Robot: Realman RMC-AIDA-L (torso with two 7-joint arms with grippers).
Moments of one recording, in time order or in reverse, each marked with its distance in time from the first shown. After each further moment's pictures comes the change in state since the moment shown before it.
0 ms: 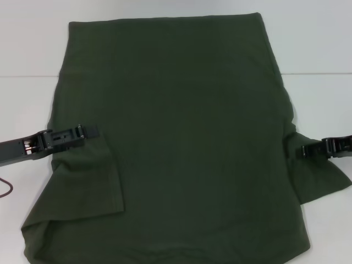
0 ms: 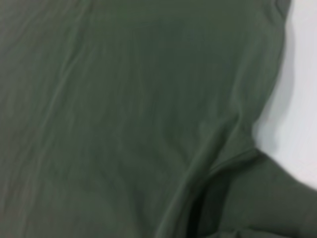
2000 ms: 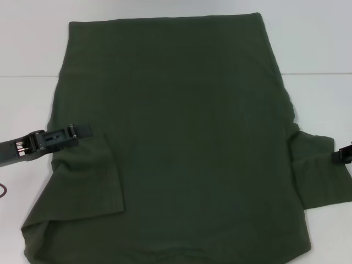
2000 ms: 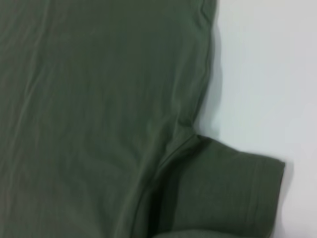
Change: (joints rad) left arm 0.026 0.005 -0.002 0.000 -0.035 0.011 0.008; right arm -0.049 -0.038 0.109 -0.025 -0.027 -0.067 0.018
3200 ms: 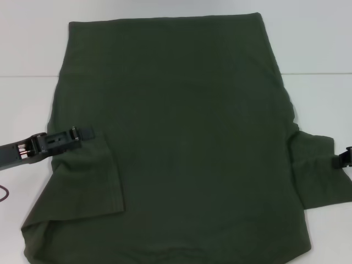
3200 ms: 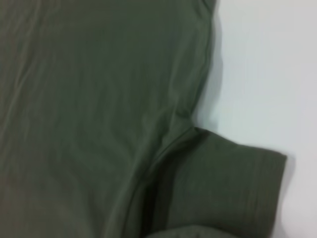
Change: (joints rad) left arm 0.005 -0.008 0.000 0.000 -0.004 0.016 -0.001; right arm -0.011 0.026 -0.018 0.008 -0.009 0.053 -0.015
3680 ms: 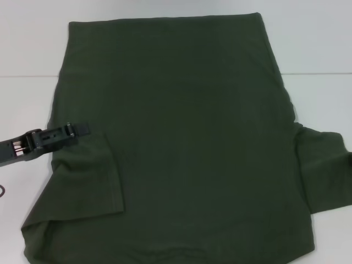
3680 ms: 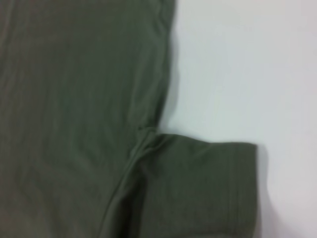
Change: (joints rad) left arm 0.008 0.007 0.000 0.004 -0.027 0.007 -0.008; right arm -0.026 -0.025 0.008 -0.019 -0.004 0.015 0.023
